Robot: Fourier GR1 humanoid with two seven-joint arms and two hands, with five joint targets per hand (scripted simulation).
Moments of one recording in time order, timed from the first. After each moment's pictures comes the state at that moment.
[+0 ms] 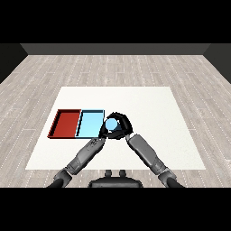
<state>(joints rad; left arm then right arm) -0.50 0.04 -0.56 -1.06 0.30 0.46 -0.23 -0.52 -0.03 0.49 -1.32 -0.22 -0.31 -0.22</state>
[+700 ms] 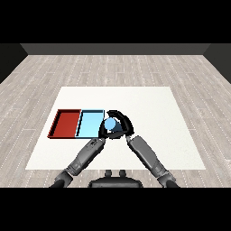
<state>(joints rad) -0.48 0.02 -0.53 -1.06 0.37 0.54 -0.39 -0.47 -0.01 0.46 -1.36 -0.21 -0.30 -0.17</state>
